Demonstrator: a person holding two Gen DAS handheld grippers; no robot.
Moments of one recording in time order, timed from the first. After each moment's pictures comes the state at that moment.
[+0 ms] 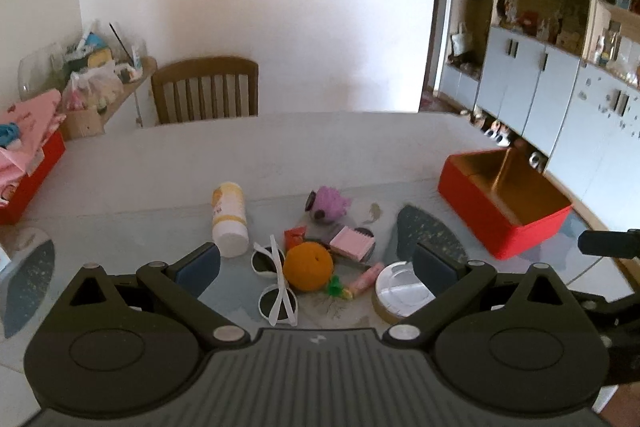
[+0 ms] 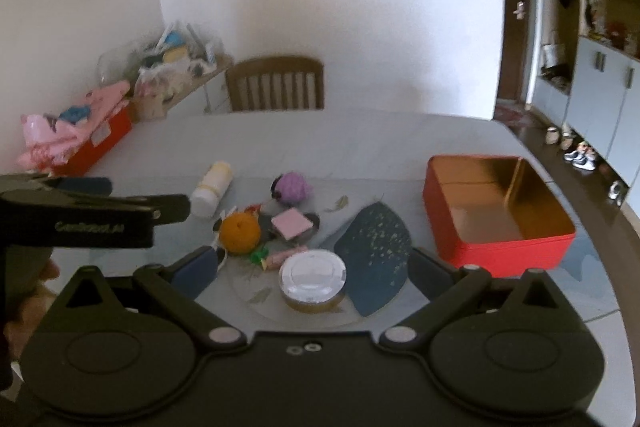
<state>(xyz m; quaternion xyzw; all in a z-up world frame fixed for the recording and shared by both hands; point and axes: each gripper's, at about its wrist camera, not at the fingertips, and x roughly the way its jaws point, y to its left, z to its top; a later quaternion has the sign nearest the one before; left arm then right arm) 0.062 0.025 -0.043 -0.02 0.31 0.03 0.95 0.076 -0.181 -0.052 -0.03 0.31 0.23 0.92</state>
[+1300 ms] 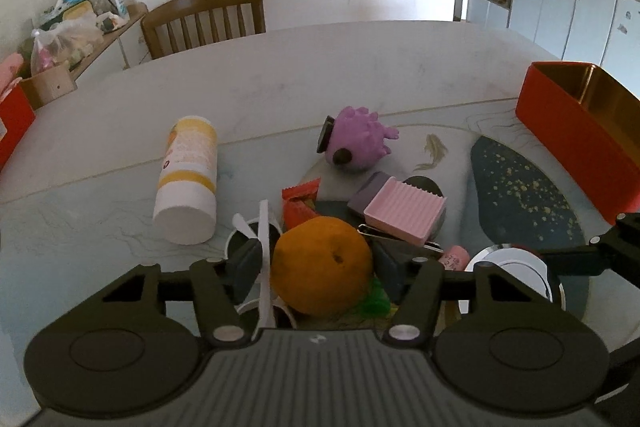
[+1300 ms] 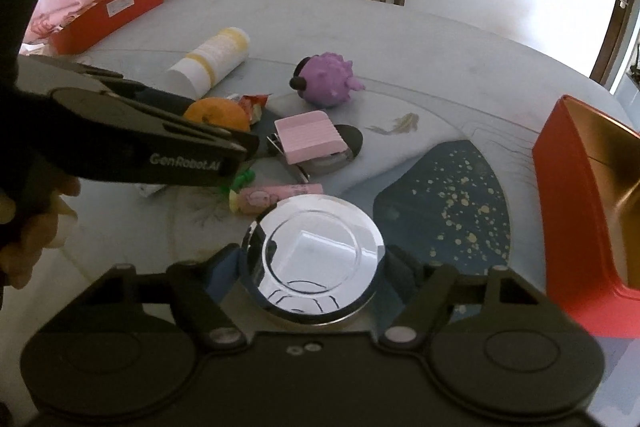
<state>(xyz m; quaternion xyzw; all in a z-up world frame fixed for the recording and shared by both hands) 0.185 0.024 -0.155 0.02 0.40 0.06 0.92 0.186 -0.128 -0.163 -0.14 0.40 0.32 0.85</state>
